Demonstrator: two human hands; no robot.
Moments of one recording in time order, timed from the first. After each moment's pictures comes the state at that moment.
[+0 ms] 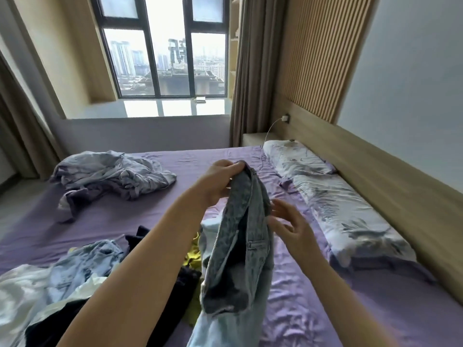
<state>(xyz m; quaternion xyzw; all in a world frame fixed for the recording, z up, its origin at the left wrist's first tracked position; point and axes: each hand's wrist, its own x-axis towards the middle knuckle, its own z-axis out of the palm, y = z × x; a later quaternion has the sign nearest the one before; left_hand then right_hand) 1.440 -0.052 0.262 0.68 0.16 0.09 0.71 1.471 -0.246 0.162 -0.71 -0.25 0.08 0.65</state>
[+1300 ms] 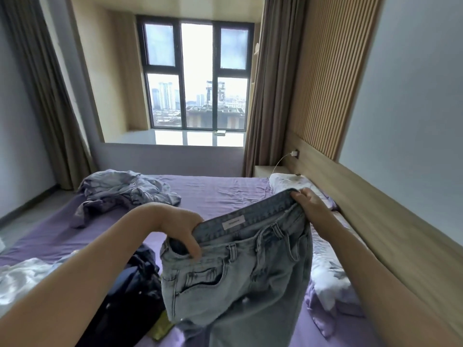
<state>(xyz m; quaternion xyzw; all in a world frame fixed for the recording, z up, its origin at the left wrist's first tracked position) 1.397 -0.136 0.282 0.92 0.05 -0.26 0.30 1.630 -0.372 0.238 -0.74 -0.28 0.11 0.60</state>
